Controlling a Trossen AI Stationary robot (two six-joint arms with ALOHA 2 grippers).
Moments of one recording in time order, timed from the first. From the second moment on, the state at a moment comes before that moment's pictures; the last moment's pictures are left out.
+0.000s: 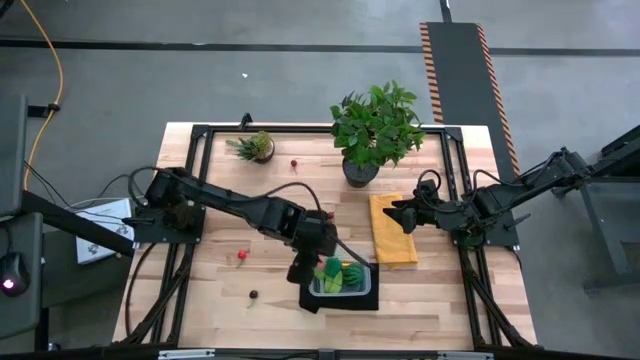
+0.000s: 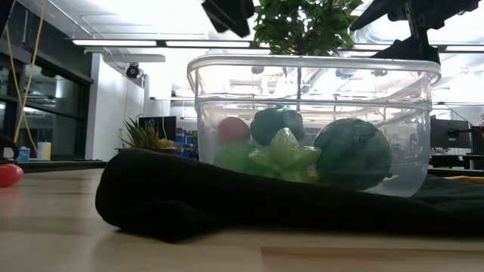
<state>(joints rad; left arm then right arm) -0.14 1.87 1.70 -0.93 0.03 -0.05 0.39 0.82 0.62 -0.33 0.64 1.15</state>
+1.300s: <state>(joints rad) -0.09 1.31 1.45 -1.19 -0.21 -0.26 0.39 0.82 0.62 -0.33 0.64 1.16</state>
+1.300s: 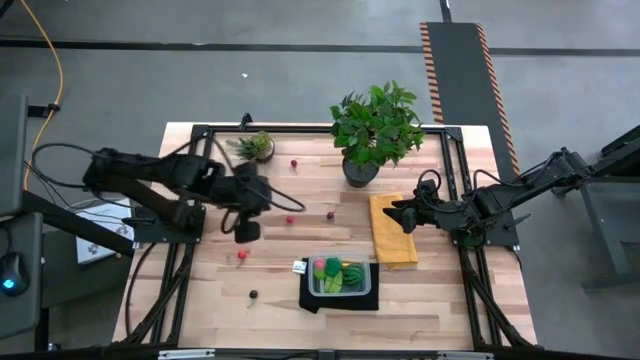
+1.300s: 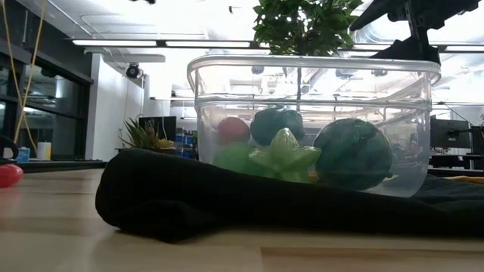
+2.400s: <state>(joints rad) -0.09 0.82 0.47 -0.48 -0.34 -0.91 0.39 0.82 0.62 -0.33 0.68 1.20</state>
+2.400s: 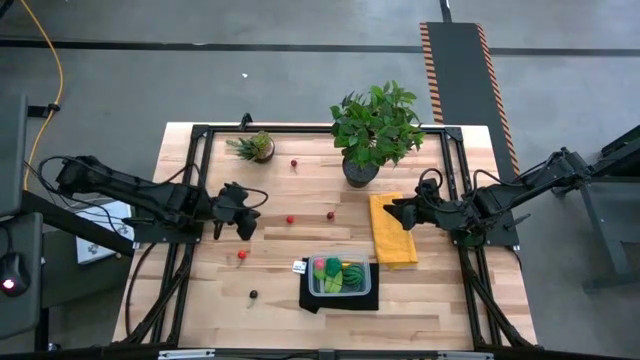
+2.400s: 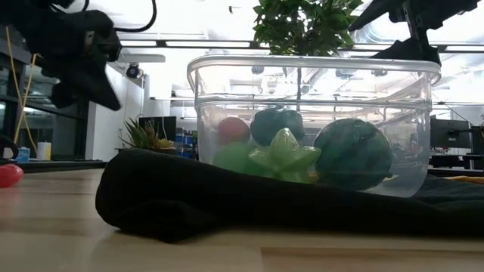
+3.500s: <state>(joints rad) 0.55 1.23 1.16 -0.89 -0.13 -0.81 0.39 0.82 0.62 -0.33 0.64 1.18</state>
